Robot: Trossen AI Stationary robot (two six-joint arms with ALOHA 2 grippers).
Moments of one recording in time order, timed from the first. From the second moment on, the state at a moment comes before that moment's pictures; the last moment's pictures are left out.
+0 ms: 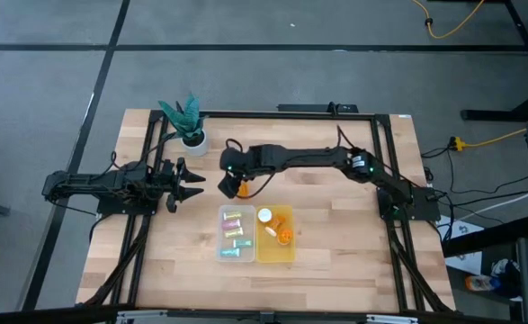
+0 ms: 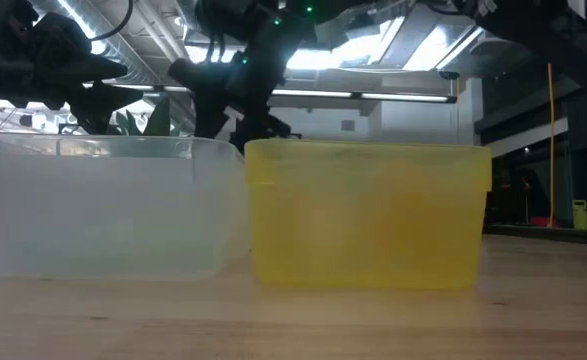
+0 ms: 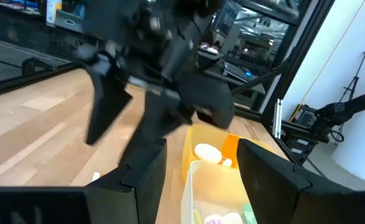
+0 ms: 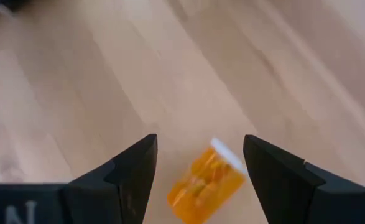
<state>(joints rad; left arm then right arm) 0.03 0.03 0.01 0.01 0.01 -0.33 -0.06 2.36 2.17 -0.80 0.16 0.50</state>
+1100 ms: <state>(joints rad) 0.03 0.03 0.01 0.01 0.01 -0.33 -0.07 2.41 2.04 -0.85 0.16 0.70</state>
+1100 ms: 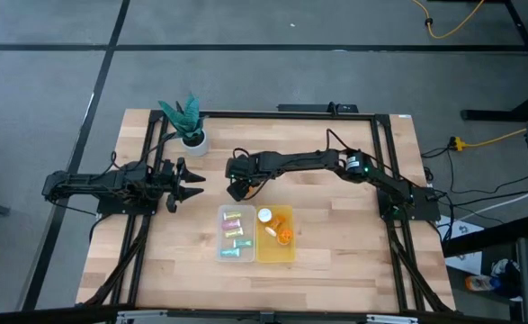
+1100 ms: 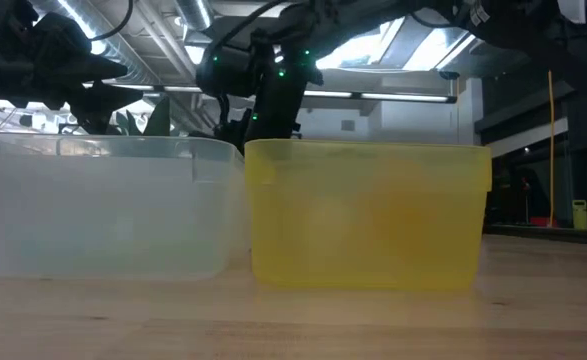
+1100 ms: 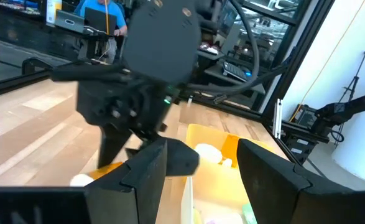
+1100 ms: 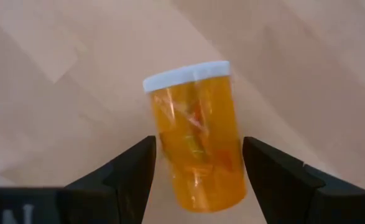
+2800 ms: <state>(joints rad) 0.03 0.03 0.01 0.01 0.01 -0.33 0.20 2.31 2.31 -1.56 0.18 0.71</state>
